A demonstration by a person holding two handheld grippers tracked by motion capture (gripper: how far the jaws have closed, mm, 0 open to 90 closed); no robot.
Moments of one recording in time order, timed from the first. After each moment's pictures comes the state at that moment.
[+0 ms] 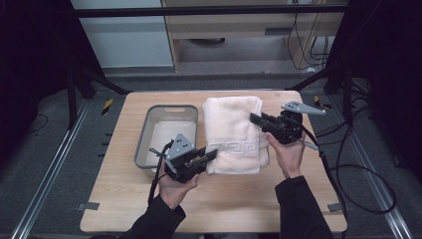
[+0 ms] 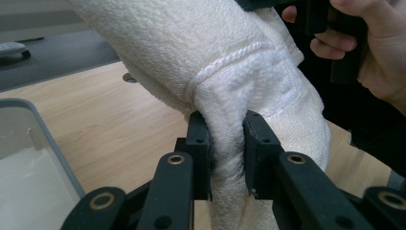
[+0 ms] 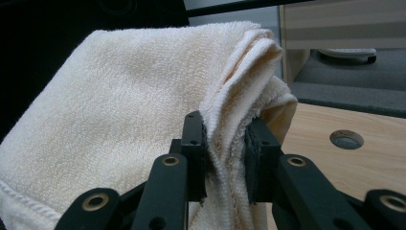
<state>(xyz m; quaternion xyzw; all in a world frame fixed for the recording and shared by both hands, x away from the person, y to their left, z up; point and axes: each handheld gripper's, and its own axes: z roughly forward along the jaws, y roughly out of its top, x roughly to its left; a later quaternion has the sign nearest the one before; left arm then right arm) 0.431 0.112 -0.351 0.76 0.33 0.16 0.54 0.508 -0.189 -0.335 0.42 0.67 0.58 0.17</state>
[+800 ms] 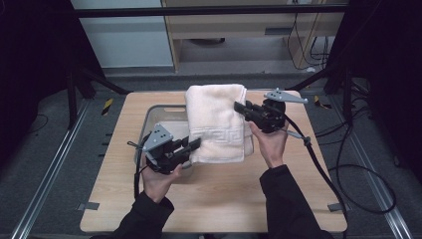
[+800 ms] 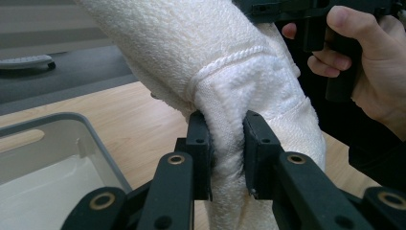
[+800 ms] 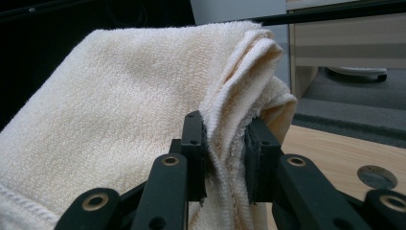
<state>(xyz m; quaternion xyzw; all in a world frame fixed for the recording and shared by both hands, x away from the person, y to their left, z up) 0.438 0.151 -0.329 0.73 0.35 0.19 0.56 0.526 -0.147 -0.313 0.40 0.67 0.60 0.18</state>
